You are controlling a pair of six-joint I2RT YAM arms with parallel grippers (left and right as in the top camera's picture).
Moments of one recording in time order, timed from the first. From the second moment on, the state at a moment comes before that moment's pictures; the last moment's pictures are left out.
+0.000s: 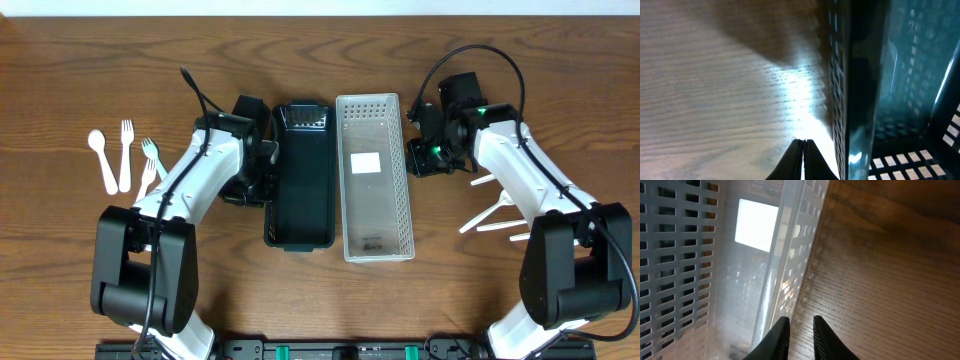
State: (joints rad) left arm -0.26 1.80 1.23 -1.09 0.12 -0.07; right arm 0.19 1.81 1.27 -0.82 -0.34 -0.02
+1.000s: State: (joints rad) left arm -0.26 1.80 1.25 -1.01 -0.07 -0.07; right arm 0.15 1.81 1.38 -0.91 -0.04 0.07
